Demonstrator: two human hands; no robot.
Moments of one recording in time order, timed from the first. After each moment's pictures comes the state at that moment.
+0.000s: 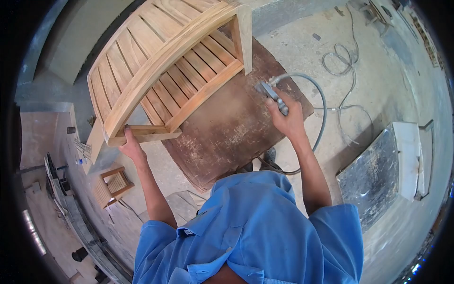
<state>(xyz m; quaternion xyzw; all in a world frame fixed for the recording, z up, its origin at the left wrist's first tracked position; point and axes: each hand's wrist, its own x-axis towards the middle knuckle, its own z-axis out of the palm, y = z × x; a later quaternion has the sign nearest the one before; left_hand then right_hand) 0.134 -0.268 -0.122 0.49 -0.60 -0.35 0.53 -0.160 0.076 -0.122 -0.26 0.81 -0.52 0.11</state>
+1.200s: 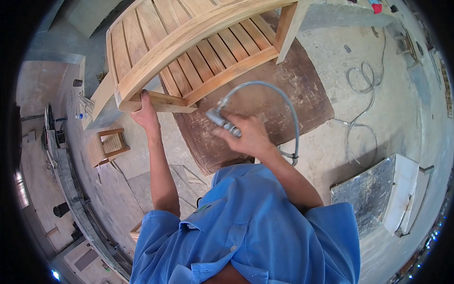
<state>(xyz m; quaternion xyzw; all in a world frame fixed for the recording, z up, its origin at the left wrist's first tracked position) 0.126 -0.260 -0.118 0.48 -0.60 -0.33 0.56 -0.046 -0.019 -0.108 -0.47 0.71 -0.44 0.29</state>
